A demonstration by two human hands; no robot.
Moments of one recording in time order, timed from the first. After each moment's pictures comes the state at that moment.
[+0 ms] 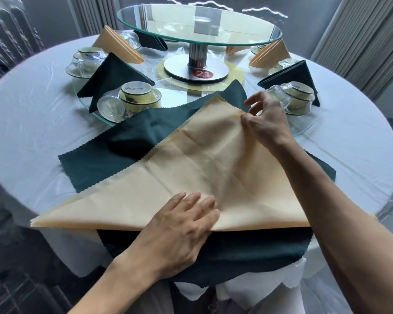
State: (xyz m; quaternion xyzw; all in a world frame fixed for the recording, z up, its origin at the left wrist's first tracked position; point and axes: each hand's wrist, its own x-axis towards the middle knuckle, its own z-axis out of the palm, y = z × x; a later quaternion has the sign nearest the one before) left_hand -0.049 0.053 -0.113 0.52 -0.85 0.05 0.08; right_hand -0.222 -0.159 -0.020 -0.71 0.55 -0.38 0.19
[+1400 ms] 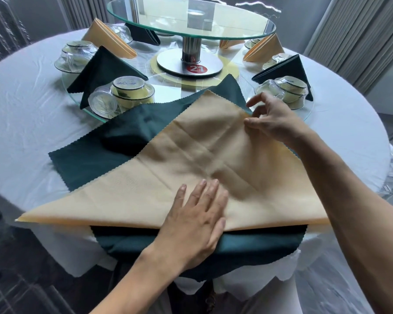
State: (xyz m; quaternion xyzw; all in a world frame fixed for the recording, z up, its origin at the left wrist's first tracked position) left_hand -0.084 0.041 -0.124 0.59 -0.80 0.02 0.05; right_hand -0.257 -0.165 -0.015 -0.75 0.53 -0.28 0.29
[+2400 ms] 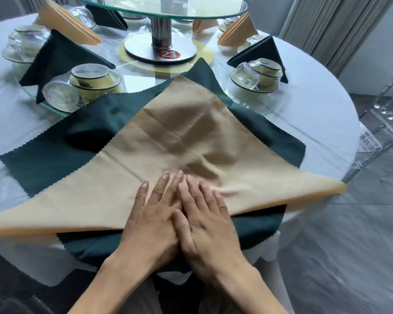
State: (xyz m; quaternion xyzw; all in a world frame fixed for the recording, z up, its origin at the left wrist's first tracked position) left_hand -0.072 0.042 -0.133 0.61 -0.79 -0.06 0.03; right_hand -0.238 -0.012 -0.183 -0.81 0.57 -0.05 0.12
